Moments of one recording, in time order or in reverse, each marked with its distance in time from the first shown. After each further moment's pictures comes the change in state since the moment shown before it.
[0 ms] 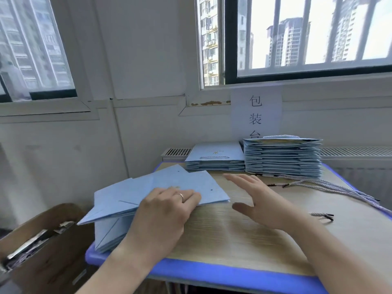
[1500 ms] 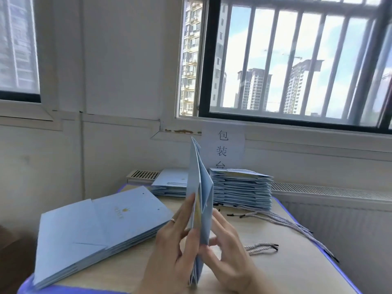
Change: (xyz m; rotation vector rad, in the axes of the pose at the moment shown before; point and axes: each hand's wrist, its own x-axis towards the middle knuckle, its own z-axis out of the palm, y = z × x) left_hand 0.027 0.078 0.024 -1.248 0.381 -0.203; right_hand -0.042 -0.043 0.007 0.444 0.369 -0.329
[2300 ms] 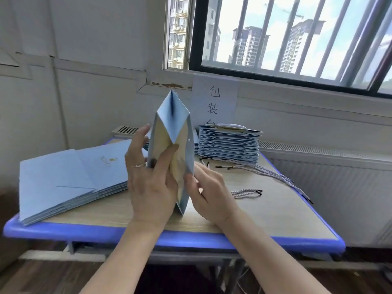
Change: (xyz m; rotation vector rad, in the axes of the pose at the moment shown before) left_hand 0.006 -0.013 0.007 0.546 0.475 0.183; right_hand 0.002 0.010 0.017 -0.236 0.080 -0.078
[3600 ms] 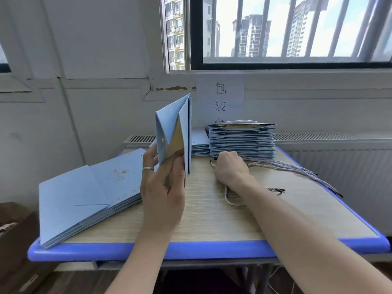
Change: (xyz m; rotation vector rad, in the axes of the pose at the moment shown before) left_hand -0.001 -0.013 0.004 -0.372 -0.192 -0.366; right_hand 0.055 0.067 -0.011 -0.635 -0.316 0.857
